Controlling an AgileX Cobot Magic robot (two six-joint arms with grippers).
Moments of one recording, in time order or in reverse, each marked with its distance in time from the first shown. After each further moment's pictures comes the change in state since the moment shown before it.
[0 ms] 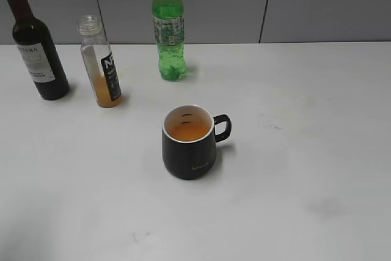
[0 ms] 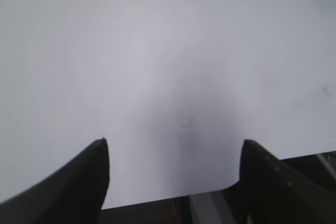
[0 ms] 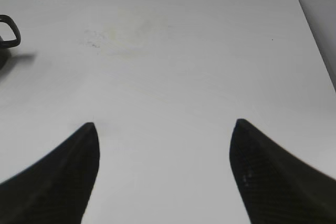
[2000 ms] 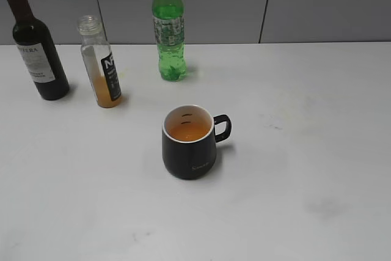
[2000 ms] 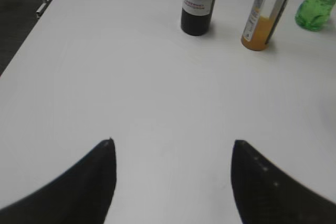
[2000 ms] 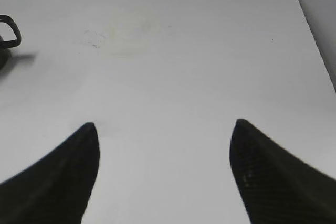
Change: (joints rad) left arm 0.242 -1.011 0.350 0.005 -0.055 -0.034; right arm 0.000 0.000 0.000 0.000 0.000 0.000
